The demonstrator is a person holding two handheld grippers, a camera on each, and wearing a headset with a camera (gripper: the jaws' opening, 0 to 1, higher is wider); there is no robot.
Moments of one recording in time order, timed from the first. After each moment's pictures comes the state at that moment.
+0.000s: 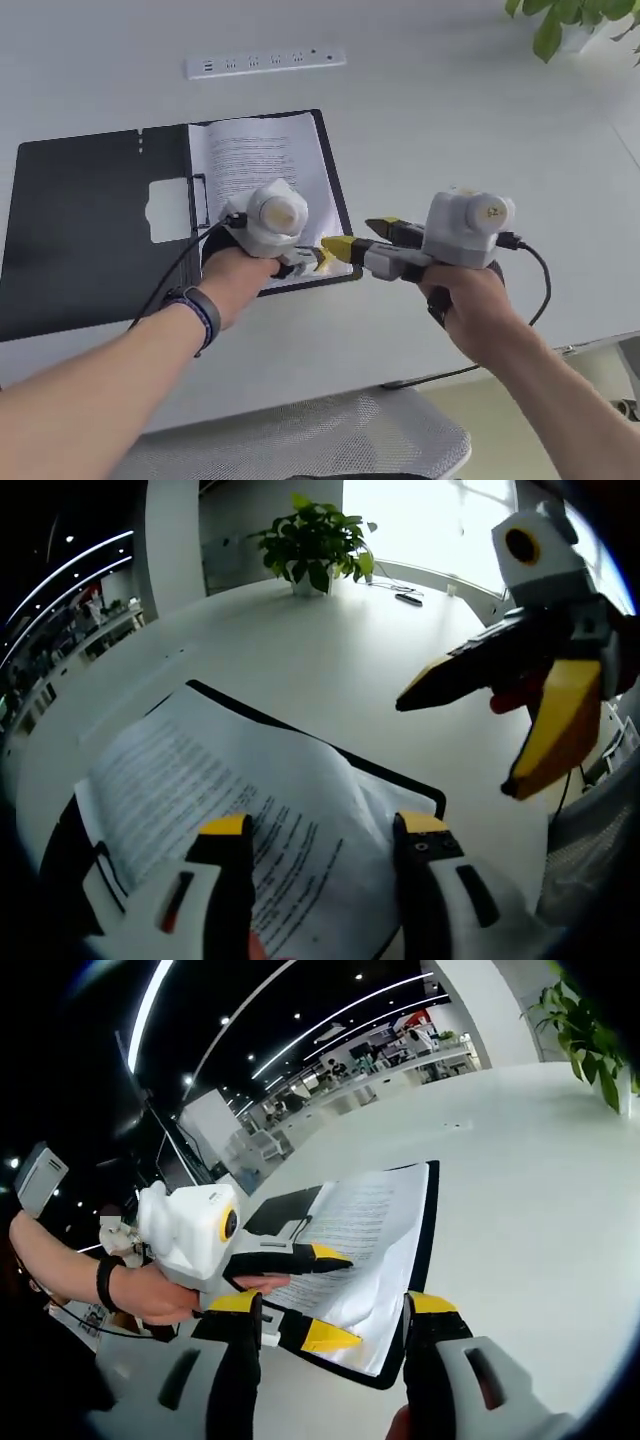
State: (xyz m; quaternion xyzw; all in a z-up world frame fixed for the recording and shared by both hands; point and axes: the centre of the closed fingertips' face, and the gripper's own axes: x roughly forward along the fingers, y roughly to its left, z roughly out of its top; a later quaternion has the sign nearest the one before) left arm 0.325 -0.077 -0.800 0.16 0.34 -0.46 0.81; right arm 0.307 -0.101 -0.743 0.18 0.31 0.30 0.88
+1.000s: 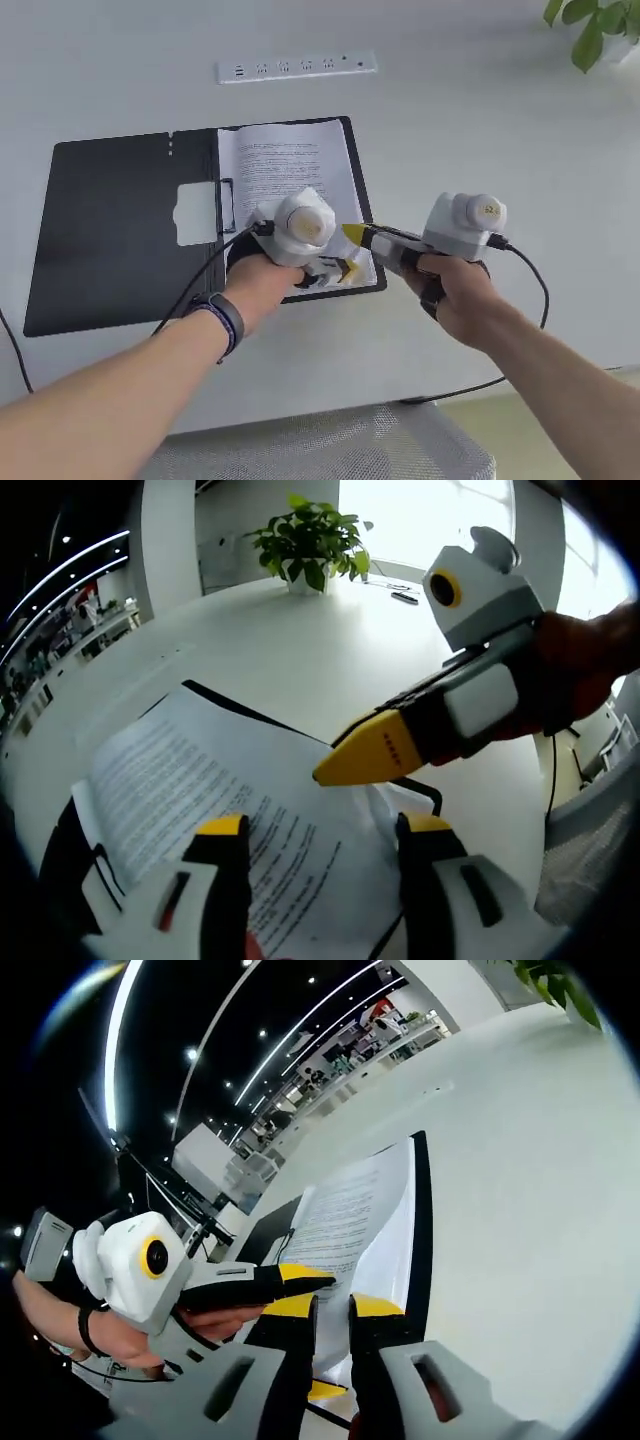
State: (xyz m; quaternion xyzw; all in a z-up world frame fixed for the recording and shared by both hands) left arm 0.329 -0.078 -0.807 0.16 0.34 -0.47 0.80; right arm 0.341 -0.089 -0.779 0.29 0.32 0.27 0.86
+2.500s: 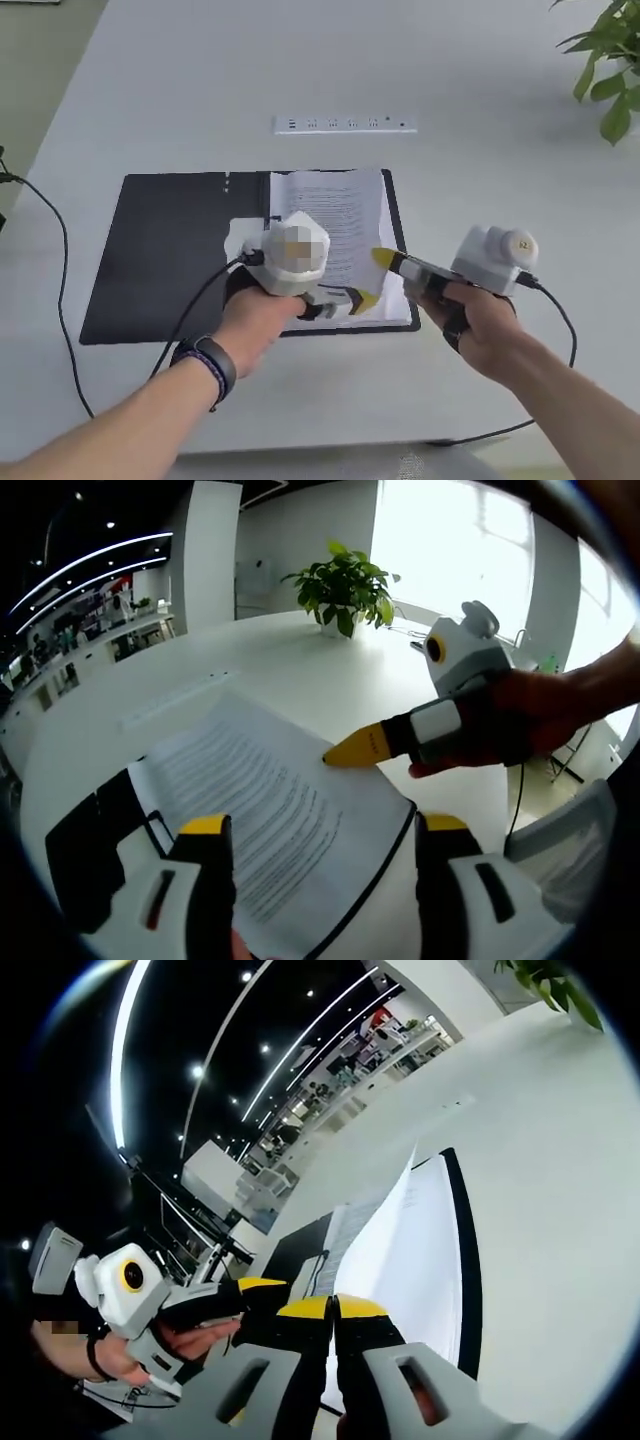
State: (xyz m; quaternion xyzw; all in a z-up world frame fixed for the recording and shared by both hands) left arm 0.317 -0.018 -0.738 0.09 0.30 -0.43 0.85; right arm 0.345 -0.059 -0.737 0.32 0.30 0.28 0.86
